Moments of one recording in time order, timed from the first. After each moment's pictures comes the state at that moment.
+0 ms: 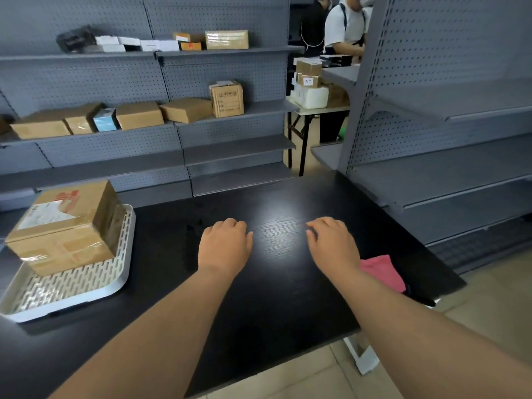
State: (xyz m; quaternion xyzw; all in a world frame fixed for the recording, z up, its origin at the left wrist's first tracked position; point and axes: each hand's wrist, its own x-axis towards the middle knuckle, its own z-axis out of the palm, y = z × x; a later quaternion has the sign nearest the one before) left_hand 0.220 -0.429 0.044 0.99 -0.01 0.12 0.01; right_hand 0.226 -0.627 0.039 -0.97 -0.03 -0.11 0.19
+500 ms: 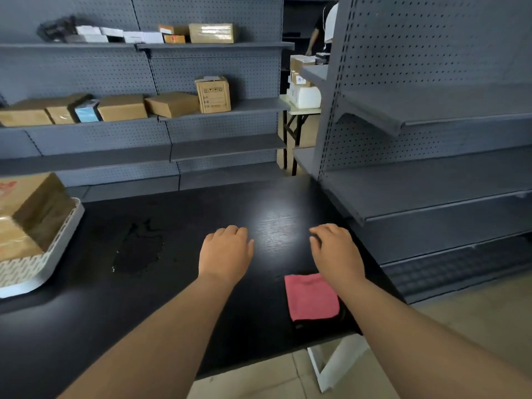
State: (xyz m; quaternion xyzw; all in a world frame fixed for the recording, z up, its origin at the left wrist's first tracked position) left_hand 0.261 -0.606 0.019 1.00 0.01 0.09 0.02; right_hand 0.277 -0.806 0.019 -0.97 -0.06 -0.11 0.21
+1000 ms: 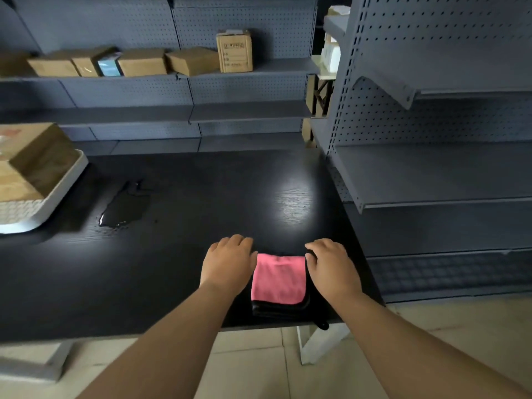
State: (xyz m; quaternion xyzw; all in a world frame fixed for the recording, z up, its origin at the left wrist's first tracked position) left_hand 0.254 -0.706 -0.038 1.00 0.08 0.00 0.05; right_hand 0.299 -0.896 -0.048 -0.97 -0.14 0.02 0.20
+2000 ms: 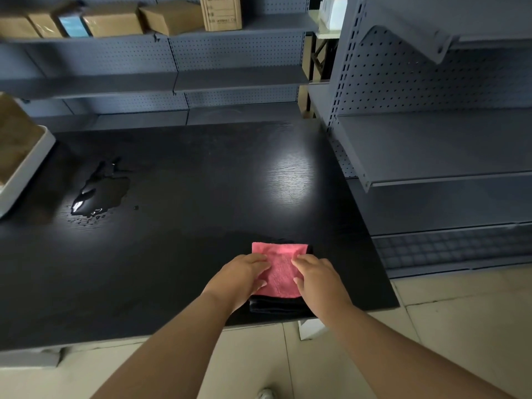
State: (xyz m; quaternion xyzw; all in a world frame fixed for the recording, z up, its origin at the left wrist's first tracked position) left_hand 0.265 -0.704 -0.113 0.97 -0.08 -0.16 0.16; right_hand 0.291 -0.885 -0.105 -0.95 -0.21 0.13 0.16
